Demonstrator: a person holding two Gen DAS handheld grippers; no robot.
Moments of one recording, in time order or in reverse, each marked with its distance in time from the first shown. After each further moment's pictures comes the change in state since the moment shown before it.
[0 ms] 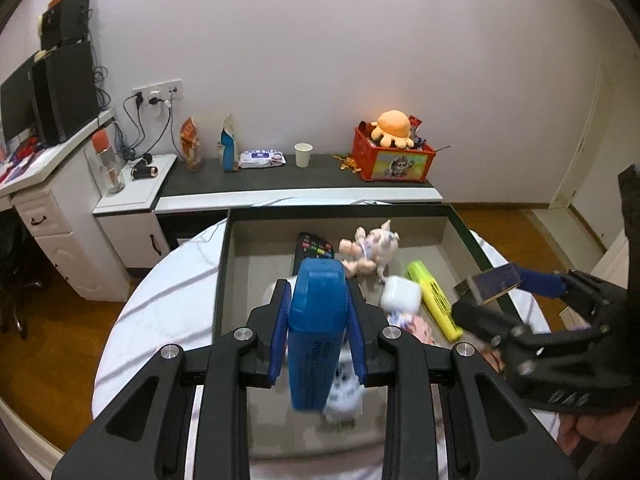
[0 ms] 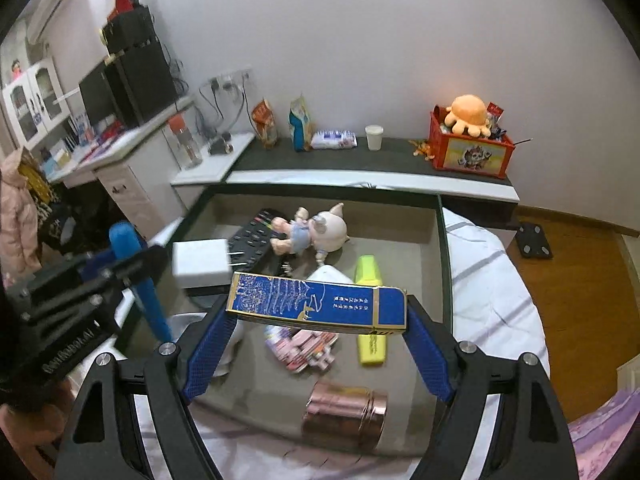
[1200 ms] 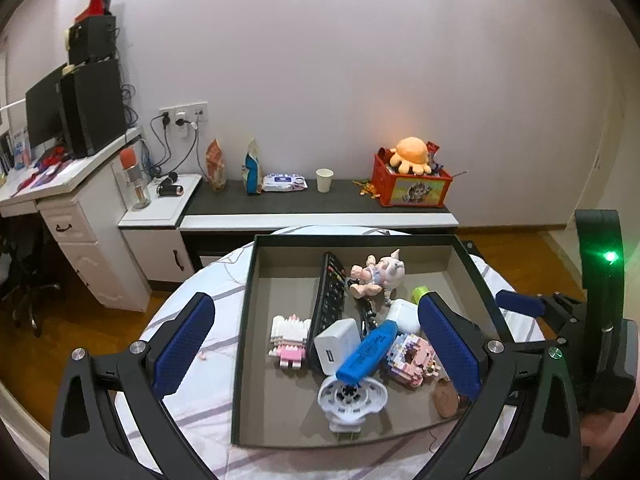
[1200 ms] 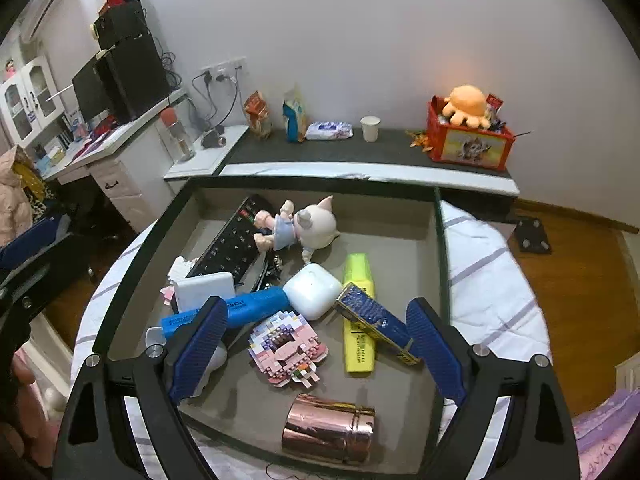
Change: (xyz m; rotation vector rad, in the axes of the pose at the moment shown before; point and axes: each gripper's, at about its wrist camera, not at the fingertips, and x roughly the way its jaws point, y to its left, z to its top) left arm -0.050 -0.001 0.000 -0.035 -0.098 0.083; right arm 0.005 -0.007 0.001 0.010 0.009 -0.010
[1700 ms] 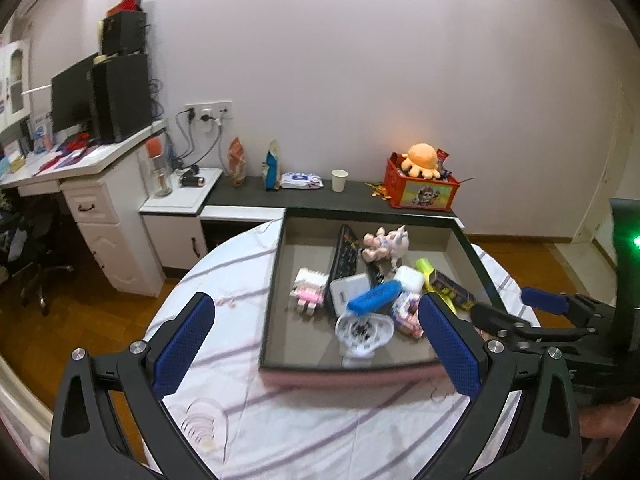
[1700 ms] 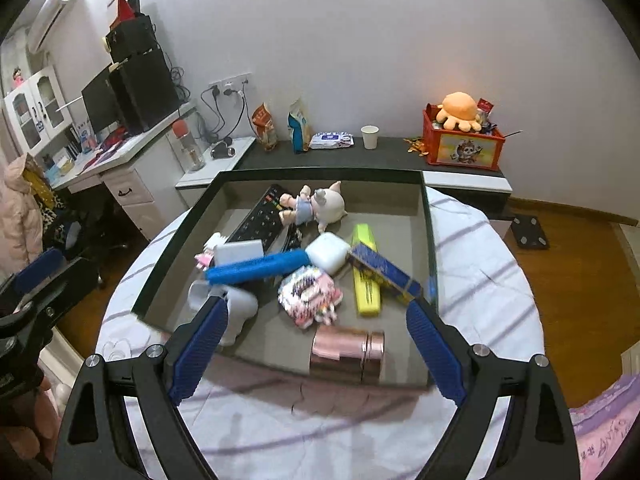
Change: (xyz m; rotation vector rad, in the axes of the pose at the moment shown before) left arm -0.060 0.012 -0.051 -0.052 -0.030 0.051; right arm -0.057 0.013 -0.047 0.027 -0.050 0.015
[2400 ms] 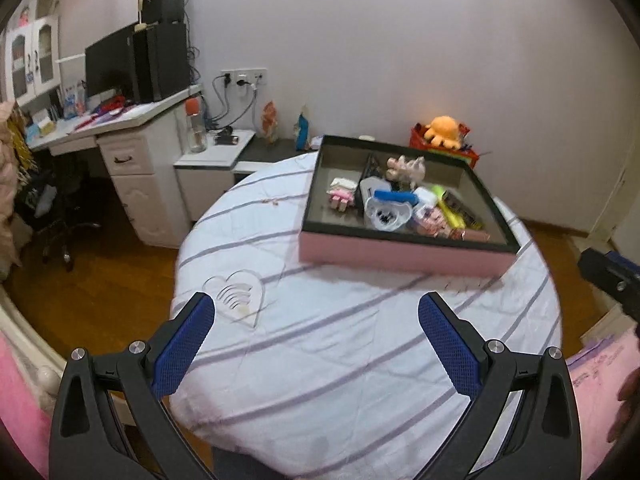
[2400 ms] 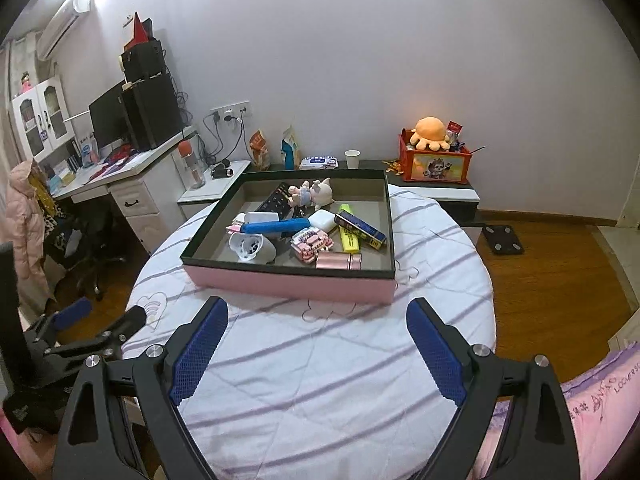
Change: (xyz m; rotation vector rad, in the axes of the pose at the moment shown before) left arm -0.066 0.009 -0.088 -0.038 0.100 0.106; right arm -0.117 0.017 -0.080 0.012 -0.117 -0.057
